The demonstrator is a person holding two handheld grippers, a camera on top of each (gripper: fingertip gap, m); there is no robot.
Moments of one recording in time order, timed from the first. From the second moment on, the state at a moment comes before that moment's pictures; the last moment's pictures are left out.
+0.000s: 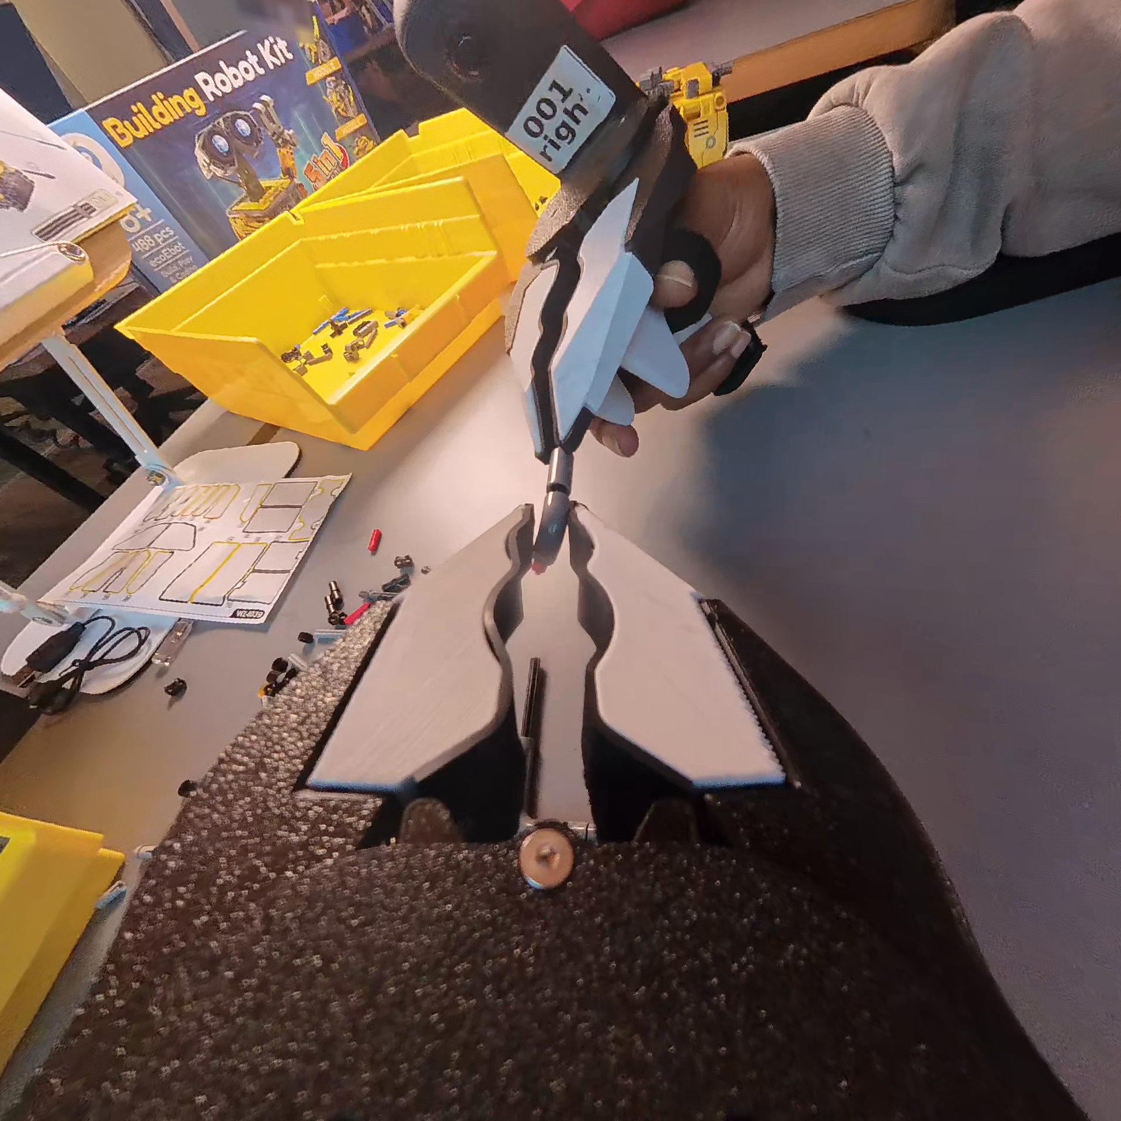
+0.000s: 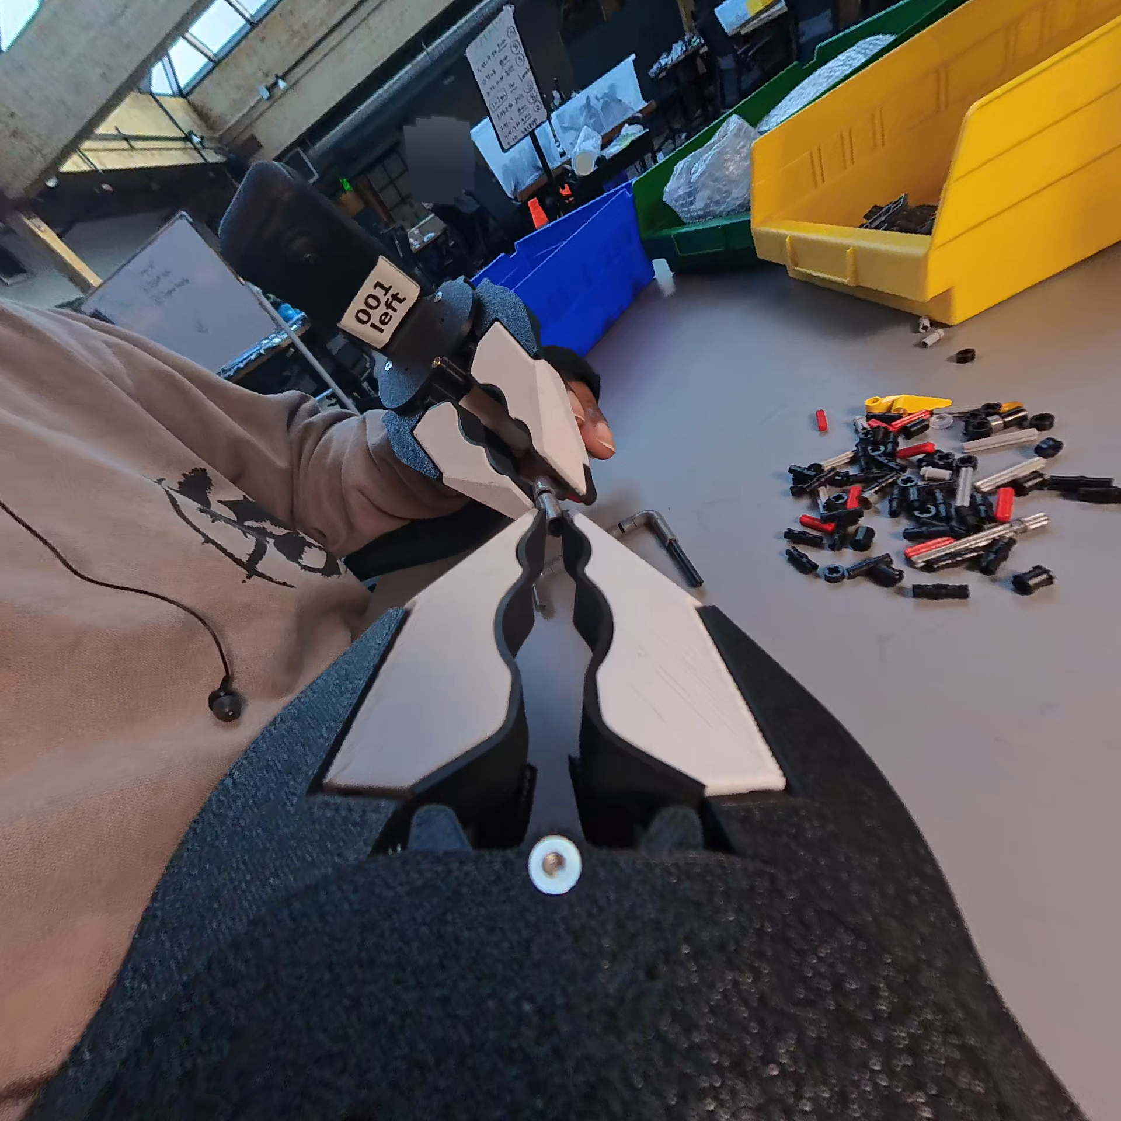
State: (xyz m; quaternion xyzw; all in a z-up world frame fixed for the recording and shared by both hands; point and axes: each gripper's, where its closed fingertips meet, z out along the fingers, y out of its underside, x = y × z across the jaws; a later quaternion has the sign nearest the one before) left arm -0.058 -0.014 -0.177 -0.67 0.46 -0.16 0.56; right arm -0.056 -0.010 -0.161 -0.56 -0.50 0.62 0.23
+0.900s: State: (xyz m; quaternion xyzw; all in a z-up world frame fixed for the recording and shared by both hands) left arm -0.053 -0.037 -0.251 -0.74 0.53 -0.18 0.37; right arm -0.034 -0.009 -0.185 -0.45 -0.69 0.39 0.41
